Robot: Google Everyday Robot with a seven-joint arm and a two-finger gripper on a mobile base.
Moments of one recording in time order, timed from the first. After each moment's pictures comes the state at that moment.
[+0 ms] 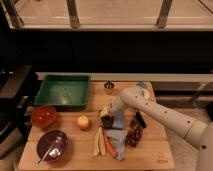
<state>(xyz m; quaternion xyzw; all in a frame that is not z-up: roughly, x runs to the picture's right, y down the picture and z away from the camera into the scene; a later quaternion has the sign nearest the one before) 0.020 0.151 0.872 0.02 -0.38 -0.64 0.67</state>
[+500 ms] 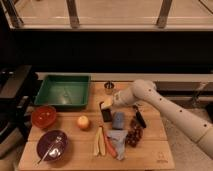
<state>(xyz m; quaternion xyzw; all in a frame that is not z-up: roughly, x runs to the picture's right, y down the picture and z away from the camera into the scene) 0.037 0.093 0.808 0.08 -0.40 -0.59 0.70</state>
